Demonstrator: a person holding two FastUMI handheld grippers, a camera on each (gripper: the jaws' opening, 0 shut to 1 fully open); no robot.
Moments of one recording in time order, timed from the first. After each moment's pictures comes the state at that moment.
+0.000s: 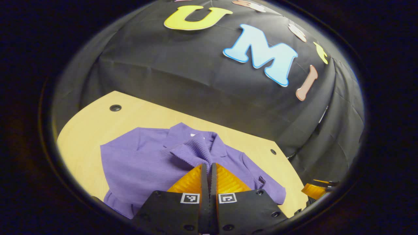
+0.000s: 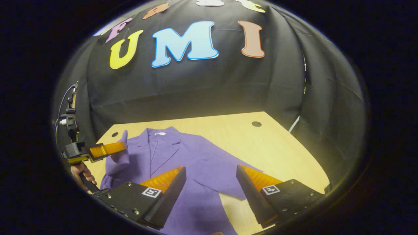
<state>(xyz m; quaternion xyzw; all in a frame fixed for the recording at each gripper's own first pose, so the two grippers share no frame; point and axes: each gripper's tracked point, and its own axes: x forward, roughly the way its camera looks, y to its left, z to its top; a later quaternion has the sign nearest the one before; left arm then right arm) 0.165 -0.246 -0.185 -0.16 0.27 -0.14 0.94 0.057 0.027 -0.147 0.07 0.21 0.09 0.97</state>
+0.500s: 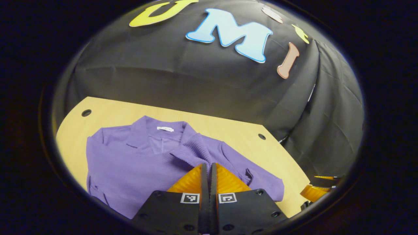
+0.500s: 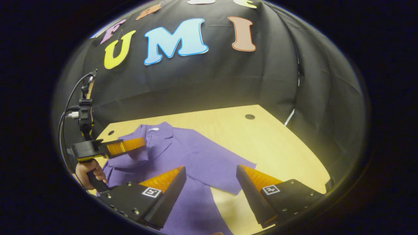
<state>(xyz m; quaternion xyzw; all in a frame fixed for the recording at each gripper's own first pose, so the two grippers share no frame) 0.170 -0.336 -0.222 -0.11 0.30 -0.21 0.92 0.054 0.004 -0.163 0.08 0.23 0.08 0.97</state>
